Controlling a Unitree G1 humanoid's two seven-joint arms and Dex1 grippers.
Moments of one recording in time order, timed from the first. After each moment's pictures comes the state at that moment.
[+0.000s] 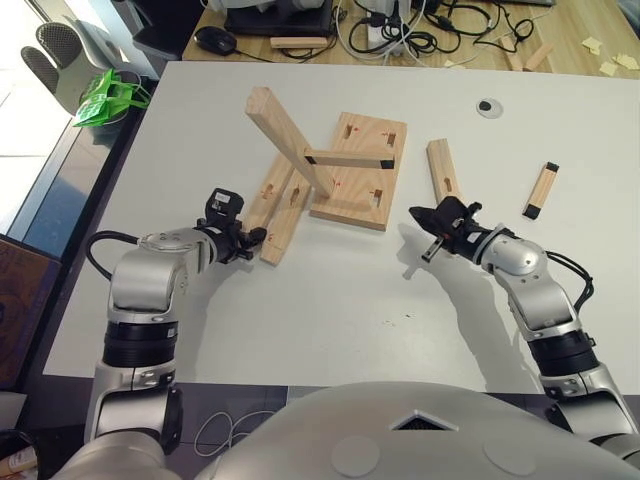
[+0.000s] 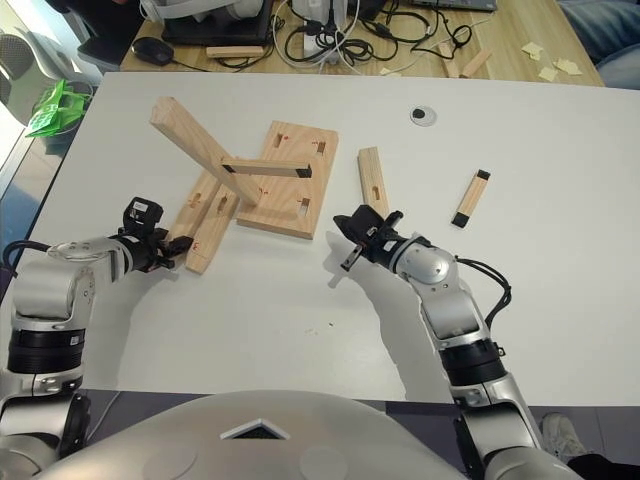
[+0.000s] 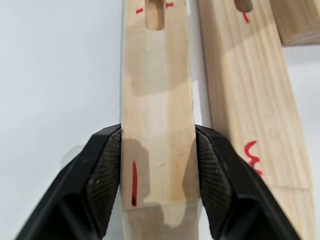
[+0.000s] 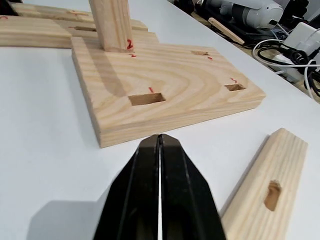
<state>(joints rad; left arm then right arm) -0.10 0.58 0.02 -0.18 -0.22 1.11 -0.45 -0.06 -0.38 0.24 -0.05 0.01 0.18 0.57</state>
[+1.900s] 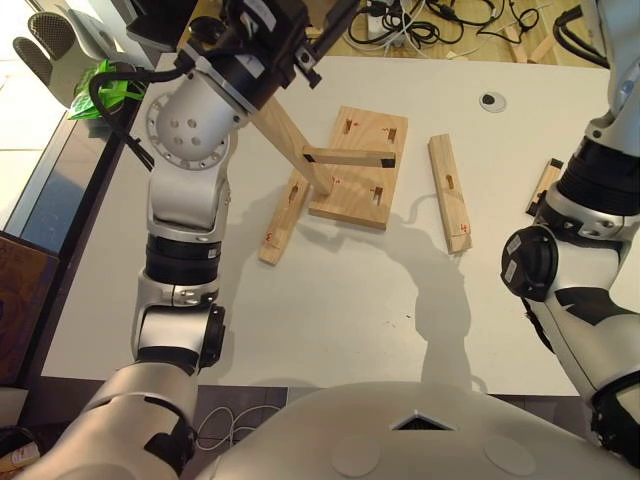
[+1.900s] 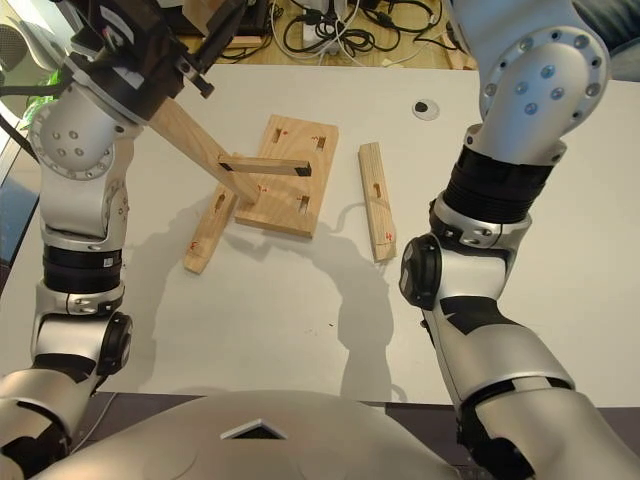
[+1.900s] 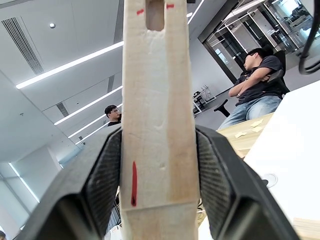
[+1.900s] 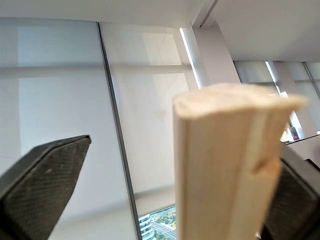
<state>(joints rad) -0.56 0.41 -0.10 -0.10 -0.05 -0.12 -0.49 -1.00 -0.14 -0.28 -0.06 1.07 0.67 0.33</state>
